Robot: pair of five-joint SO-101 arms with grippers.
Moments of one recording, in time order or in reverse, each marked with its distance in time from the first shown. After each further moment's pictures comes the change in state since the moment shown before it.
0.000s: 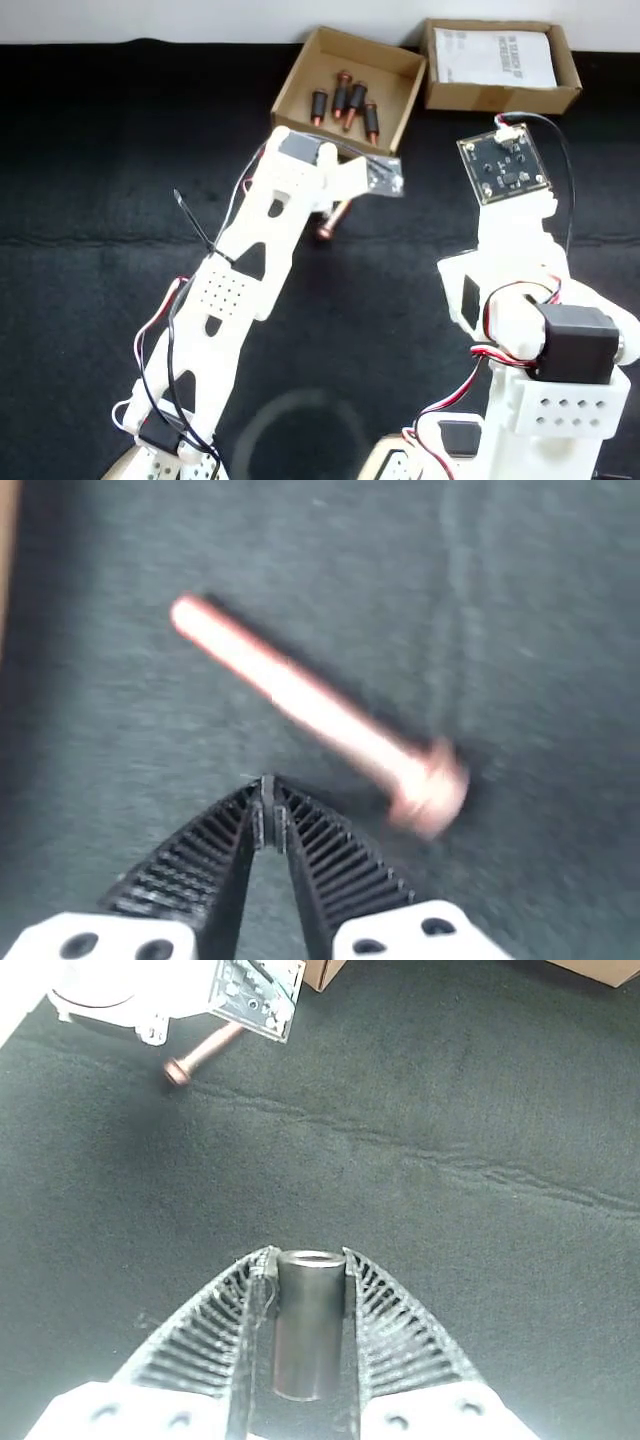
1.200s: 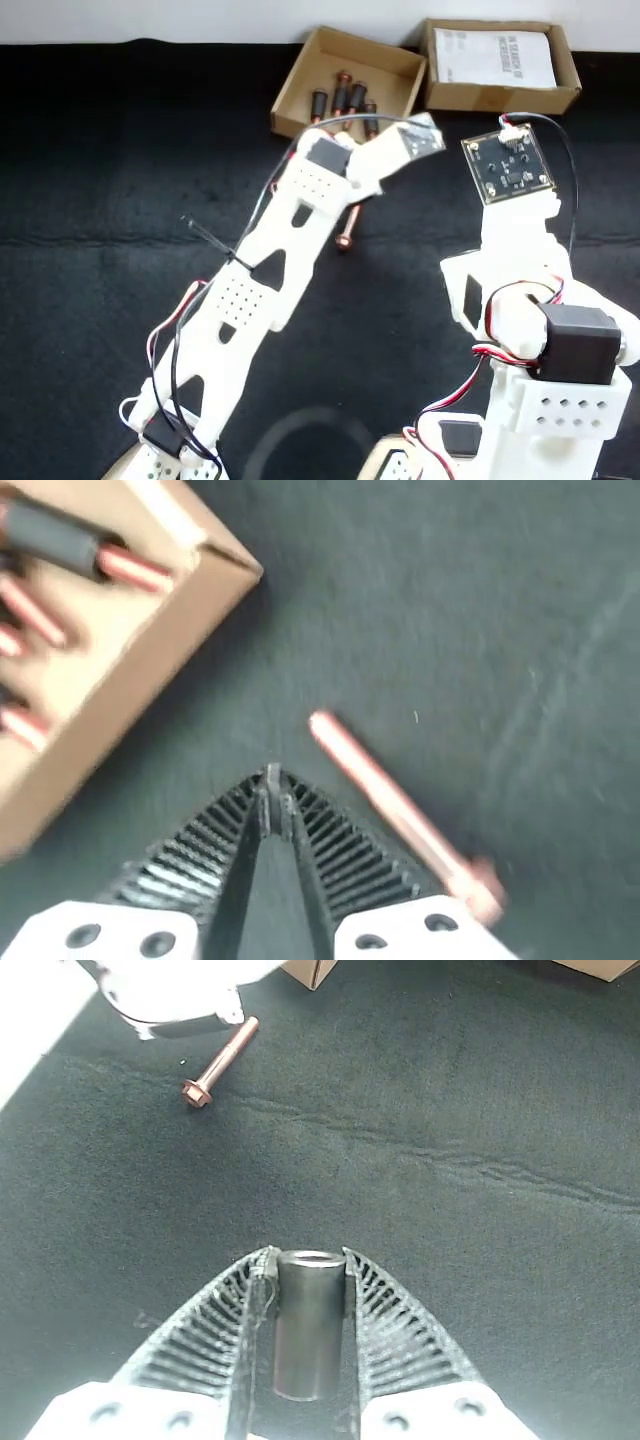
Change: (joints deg) left arm 6.1 -1.2 -9.9 -8.3 30.4; right arm 0.9 0.0 0.0 0.0 0.0
